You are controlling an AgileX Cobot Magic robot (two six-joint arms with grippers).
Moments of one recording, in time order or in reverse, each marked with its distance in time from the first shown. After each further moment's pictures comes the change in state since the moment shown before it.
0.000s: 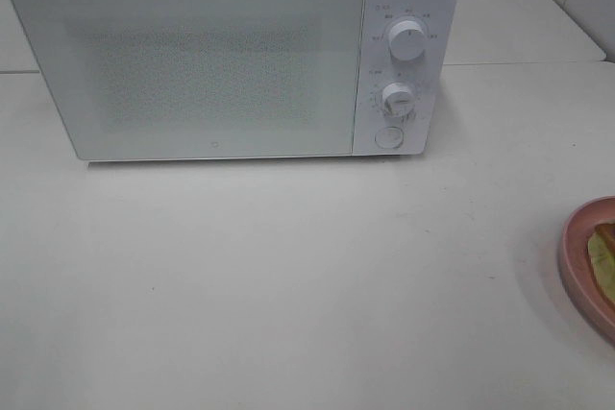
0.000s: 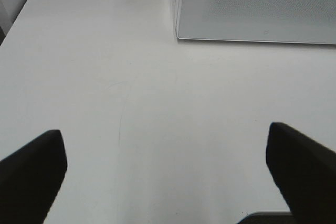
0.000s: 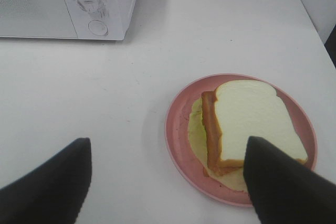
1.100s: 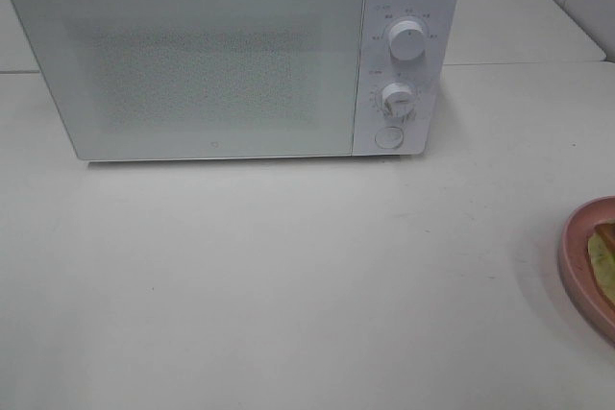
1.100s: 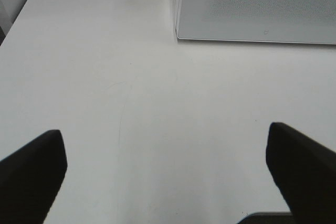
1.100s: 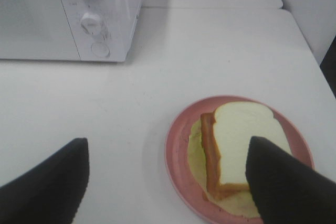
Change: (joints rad) left arm 0.000 0.000 0.000 0.000 0.000 0.000; right arm 0.000 0.002 -0.020 0.000 -0.053 0.000
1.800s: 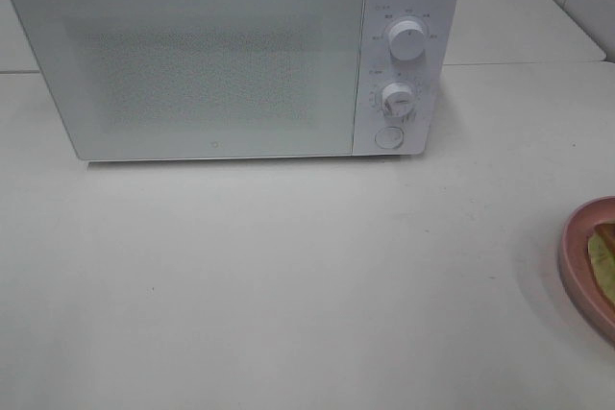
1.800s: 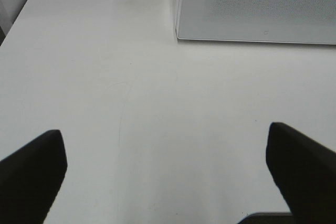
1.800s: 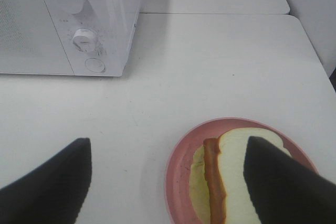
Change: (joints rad) left arm 0.000 0.000 0.000 0.000 0.000 0.000; right arm 0.000 0.323 -0.003 0.000 -0.259 0.000
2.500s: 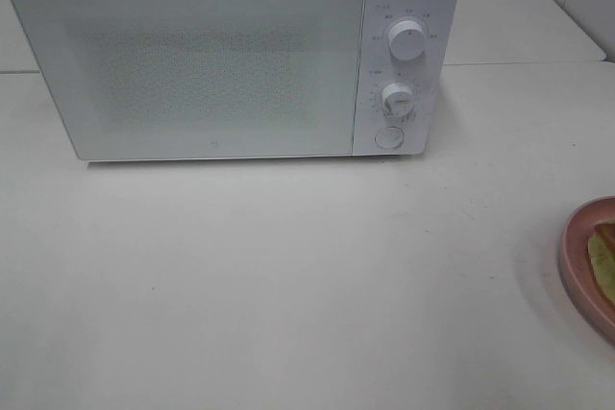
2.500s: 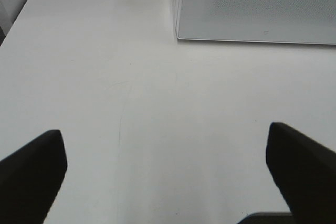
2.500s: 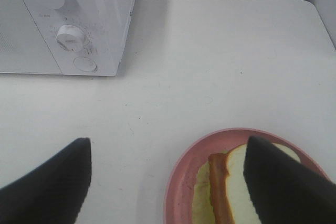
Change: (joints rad) left arm 0.000 0.000 0.000 0.000 0.000 0.000; right arm 0.000 0.307 0.000 0.000 -0.224 0.000
